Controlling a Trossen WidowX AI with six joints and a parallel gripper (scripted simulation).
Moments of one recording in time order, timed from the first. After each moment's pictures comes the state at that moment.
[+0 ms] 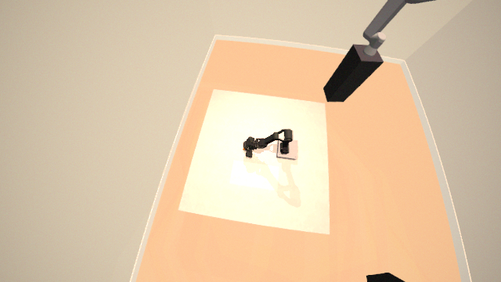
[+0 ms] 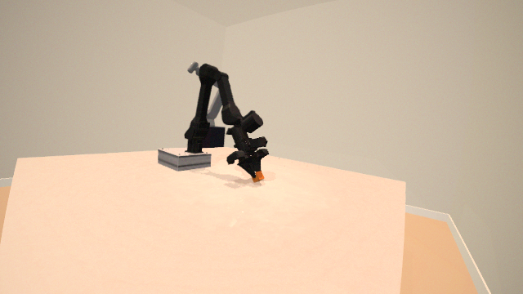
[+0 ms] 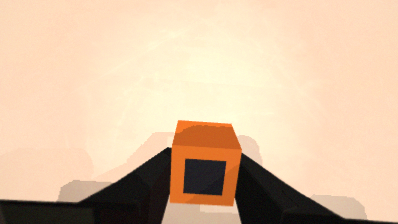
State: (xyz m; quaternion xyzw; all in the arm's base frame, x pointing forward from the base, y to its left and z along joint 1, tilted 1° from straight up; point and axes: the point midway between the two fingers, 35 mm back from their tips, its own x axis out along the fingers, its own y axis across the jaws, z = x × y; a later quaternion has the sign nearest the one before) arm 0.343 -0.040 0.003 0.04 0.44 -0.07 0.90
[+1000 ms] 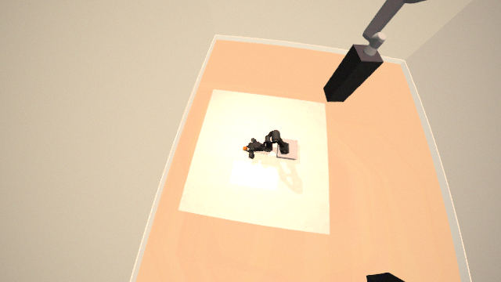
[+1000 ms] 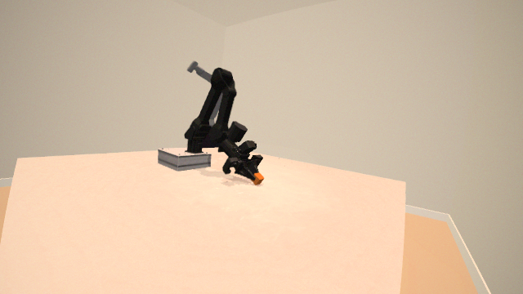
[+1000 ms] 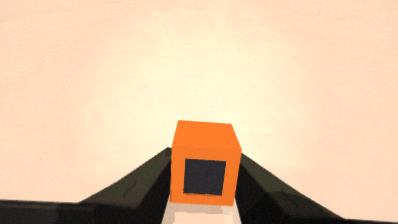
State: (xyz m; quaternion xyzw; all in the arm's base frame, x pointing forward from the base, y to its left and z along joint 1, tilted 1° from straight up) arm 0.334 -0.038 -0.016 0.03 0.25 -0.08 0.96
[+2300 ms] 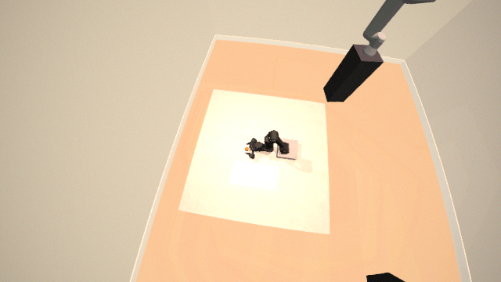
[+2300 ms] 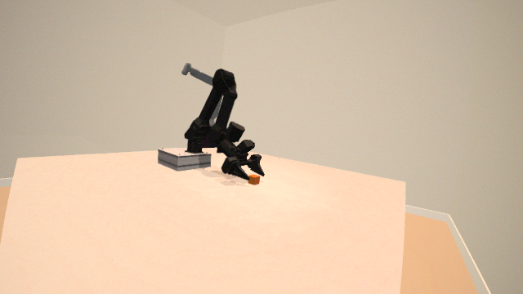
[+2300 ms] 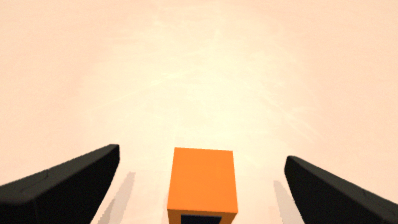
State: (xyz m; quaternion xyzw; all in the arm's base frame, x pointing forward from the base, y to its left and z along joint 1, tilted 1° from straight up) arm 0.328 -0.038 -0.014 0.03 0.23 -0.08 0.97
